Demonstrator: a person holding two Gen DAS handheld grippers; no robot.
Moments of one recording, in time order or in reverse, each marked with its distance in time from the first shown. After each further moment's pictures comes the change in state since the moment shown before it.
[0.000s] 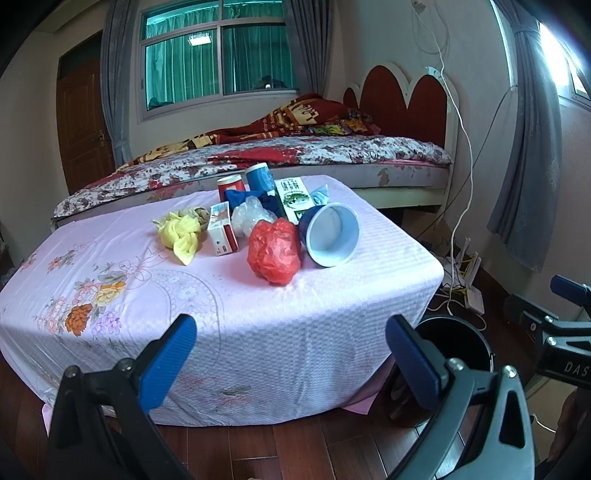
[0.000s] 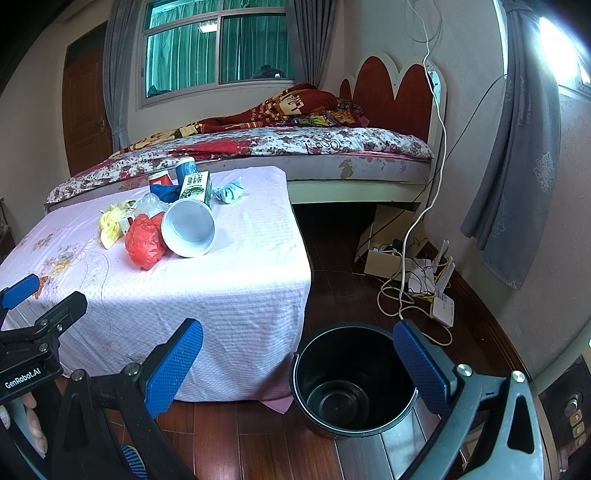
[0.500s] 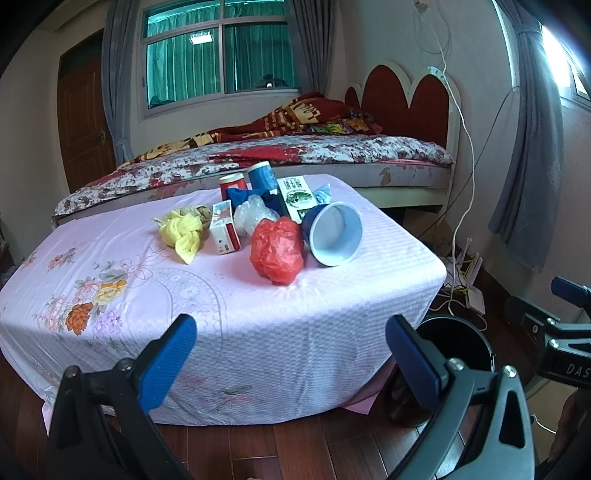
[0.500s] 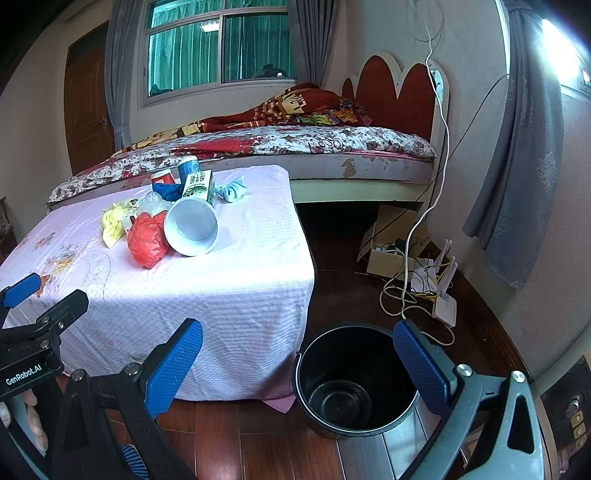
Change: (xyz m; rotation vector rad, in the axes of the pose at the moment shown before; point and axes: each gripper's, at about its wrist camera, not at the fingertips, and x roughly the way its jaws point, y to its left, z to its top) left arm 0.002 0.006 0.000 -0.012 0.004 0.003; right arm 0.000 0.001 0.000 0.000 0.002 0.011
